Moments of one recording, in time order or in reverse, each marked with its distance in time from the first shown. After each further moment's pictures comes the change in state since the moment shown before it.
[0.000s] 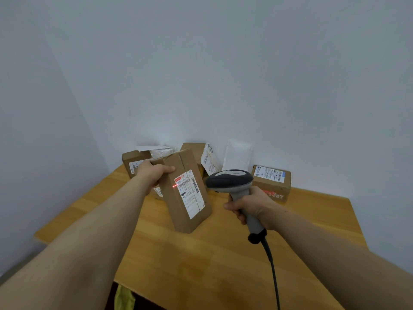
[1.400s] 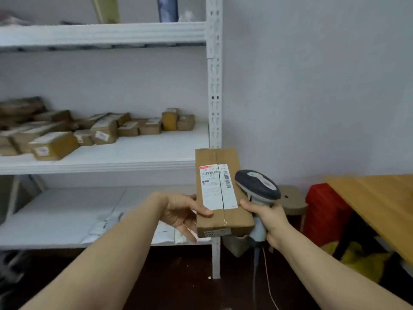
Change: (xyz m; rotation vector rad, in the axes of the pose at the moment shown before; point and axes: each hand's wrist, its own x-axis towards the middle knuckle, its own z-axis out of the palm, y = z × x) left_hand -0.684 -0.297 -0.540 -0.307 -0.014 -0.456; right_hand -0.405 0.050 0.603 0.271 -0.828 -0.122
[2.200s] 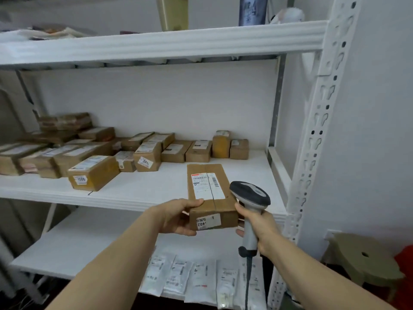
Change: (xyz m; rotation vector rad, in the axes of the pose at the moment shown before) left_hand -0.014 -0.008 -0.287 -0.322 0.567 0.116; right_hand 0.217 0.041 0.252 -0.053 -0.090 0.148
